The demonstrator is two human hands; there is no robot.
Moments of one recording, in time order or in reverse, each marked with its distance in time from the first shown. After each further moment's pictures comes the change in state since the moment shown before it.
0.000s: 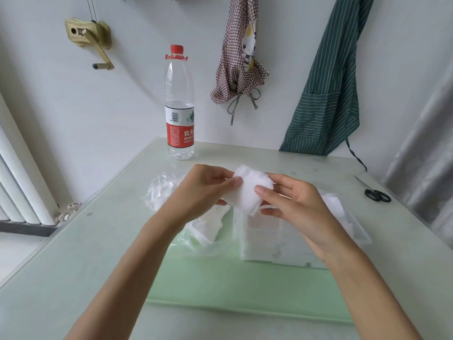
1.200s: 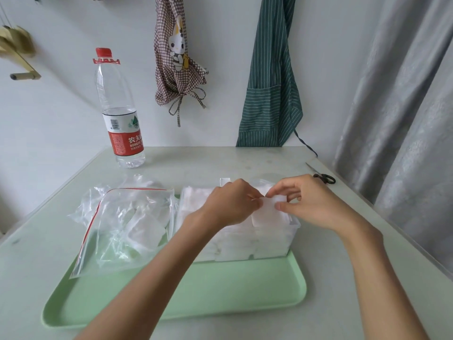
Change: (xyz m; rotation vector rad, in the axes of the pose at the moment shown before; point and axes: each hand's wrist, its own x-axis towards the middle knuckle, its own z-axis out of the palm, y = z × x) left_hand 0.042 0.032 0.138 0.606 -0.315 0.120; right_hand 0.000 0.019 -0.139 -0.768 0.040 -0.052
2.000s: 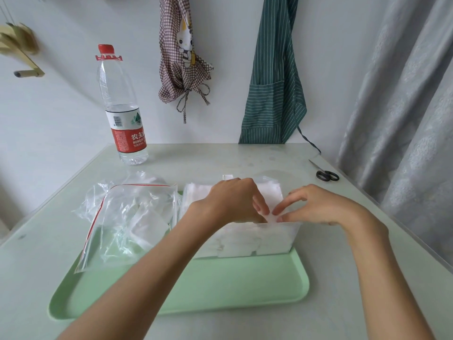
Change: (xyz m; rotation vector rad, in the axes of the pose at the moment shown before) left_hand -0.003 0.004 -0.007 0.248 -0.087 0.112; right_hand 0.002 0.003 0.001 -0.091 -0.236 0.308
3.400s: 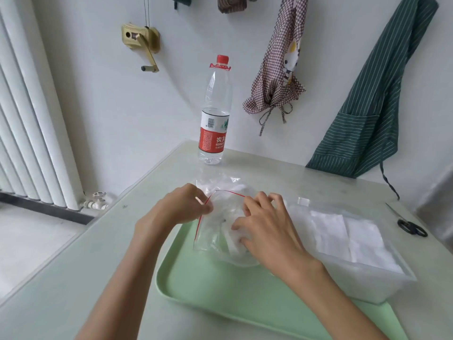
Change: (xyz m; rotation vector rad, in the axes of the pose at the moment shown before) left_hand -0.132 -0.187 -0.034 -0.372 0.233 -0.680; right_hand 0.018 -0.156 0.154 -0.732 0.462 -0.837
